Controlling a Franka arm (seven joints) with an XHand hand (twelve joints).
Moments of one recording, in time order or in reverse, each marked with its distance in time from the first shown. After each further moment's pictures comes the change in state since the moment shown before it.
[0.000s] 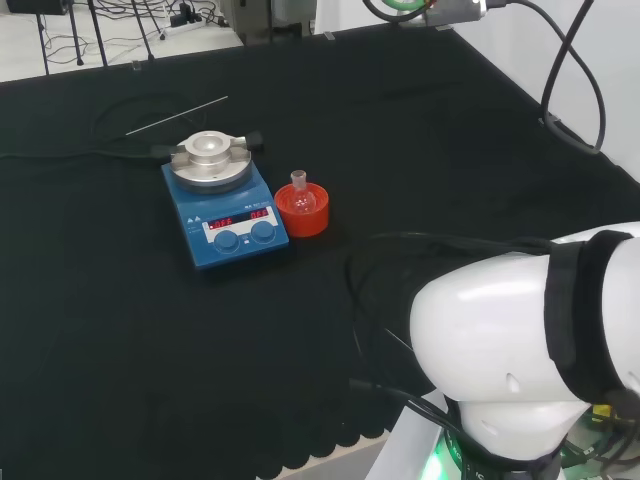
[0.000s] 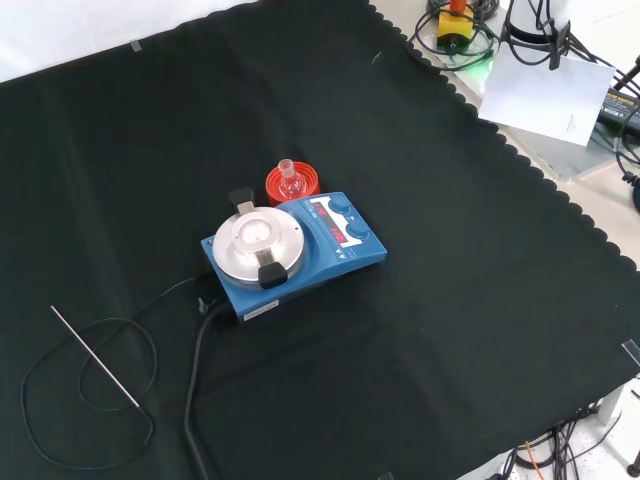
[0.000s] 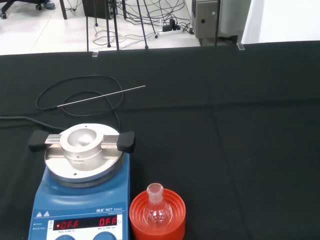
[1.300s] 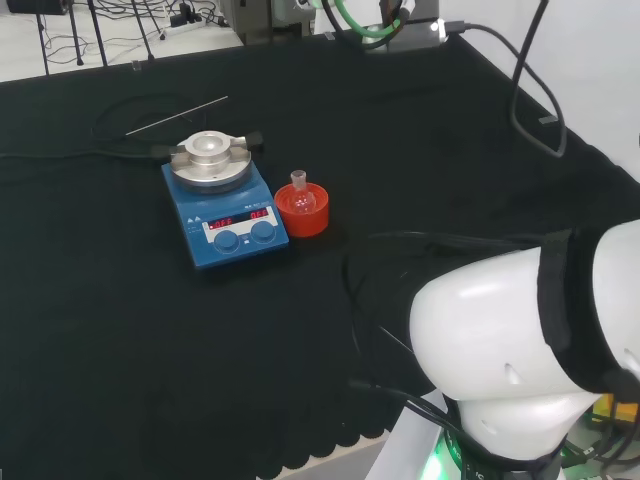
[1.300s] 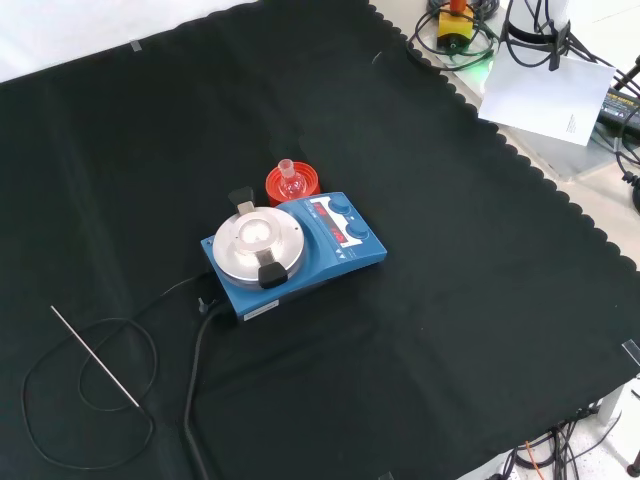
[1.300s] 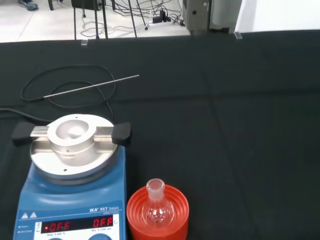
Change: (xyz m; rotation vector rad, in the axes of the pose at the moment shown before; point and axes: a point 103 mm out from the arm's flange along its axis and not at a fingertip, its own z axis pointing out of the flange) arm 0.017 0.034 0.043 0.023 -0.017 0.037
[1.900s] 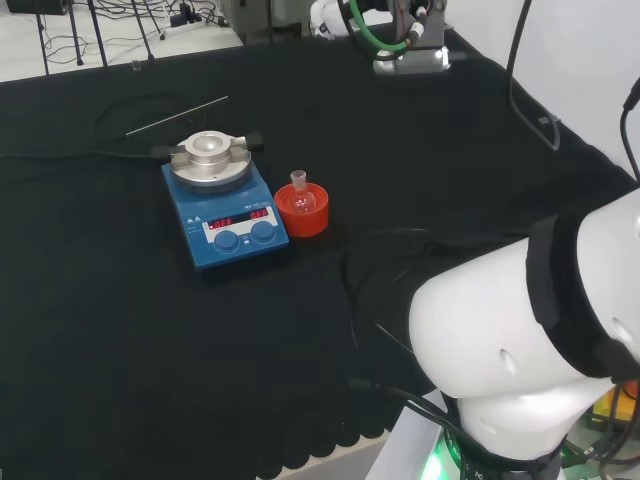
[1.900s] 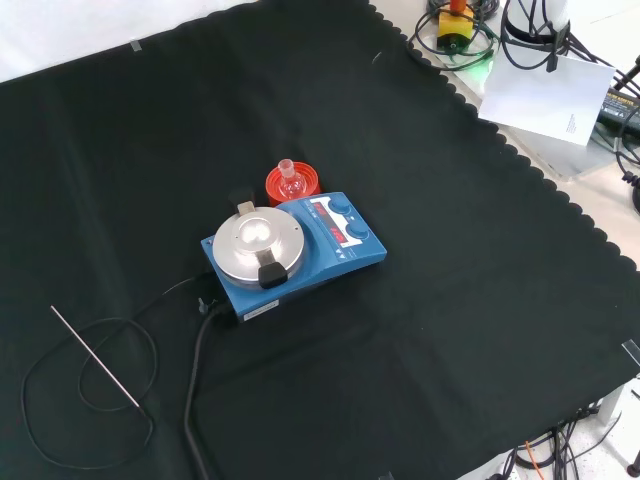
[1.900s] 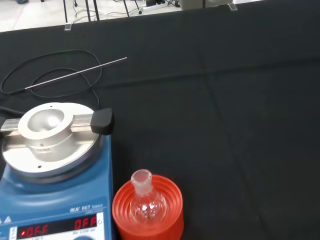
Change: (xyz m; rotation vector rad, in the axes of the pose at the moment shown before) arm -0.030 0.041 0.052 0.034 0.070 0.026
